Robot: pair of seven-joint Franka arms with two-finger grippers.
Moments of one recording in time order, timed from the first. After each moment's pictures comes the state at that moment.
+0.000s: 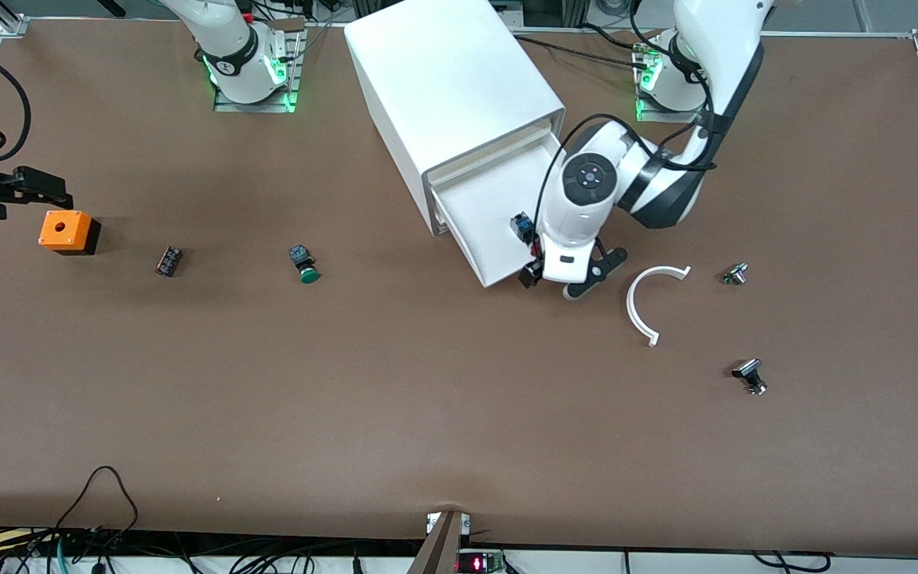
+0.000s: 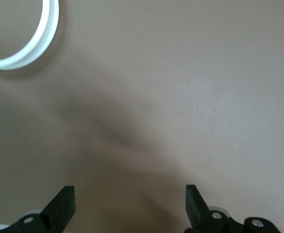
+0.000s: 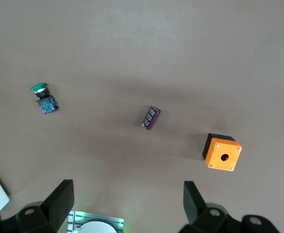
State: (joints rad) left arm -0.40 0.43 -0.22 -1.89 0.09 2.28 -1.33; right arm 0.00 0.13 -0.11 -1.56 -0.04 1.50 -0.26
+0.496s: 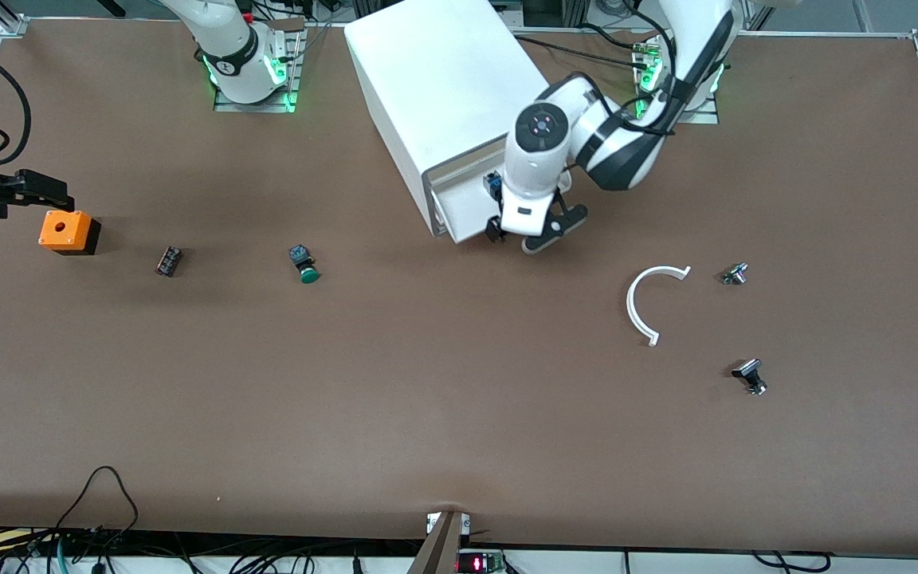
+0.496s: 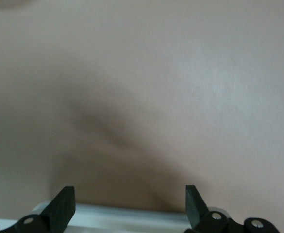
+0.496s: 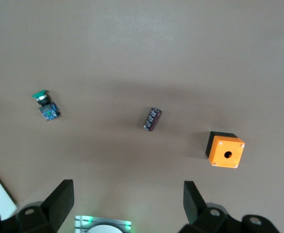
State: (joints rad) left arm -0.42 0.36 -0.35 -1.97 0.09 2.25 -1.42; right arm 0.01 0.13 -0.11 -1.55 -0.02 1.51 -0.18
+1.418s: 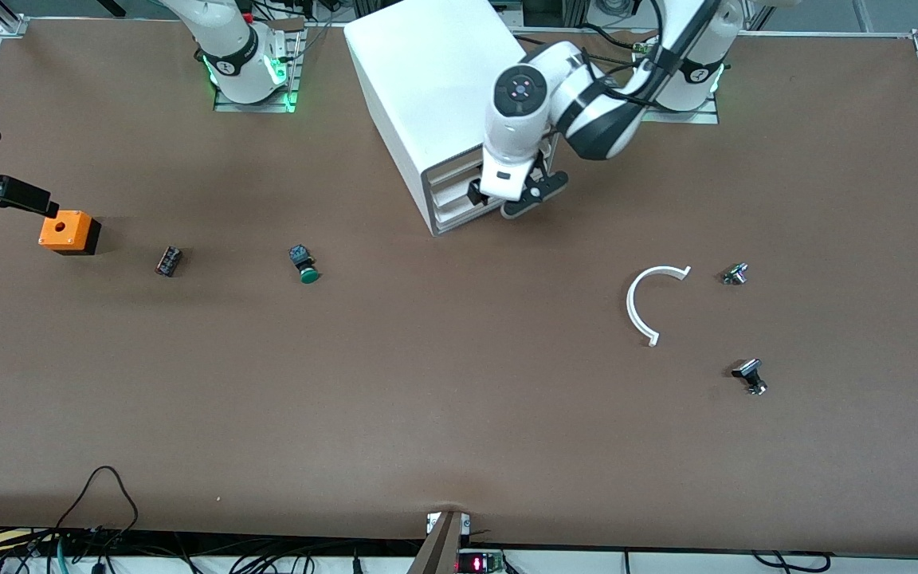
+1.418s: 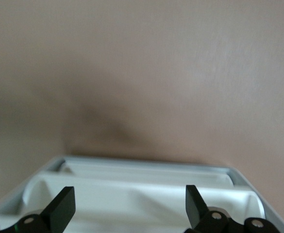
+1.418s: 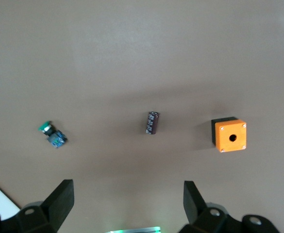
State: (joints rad) left arm -0.35 0.30 -0.44 -1.99 0.02 2.18 -1.34; right arm 0.00 0.12 -0.14 -1.52 0.00 1.51 0.04
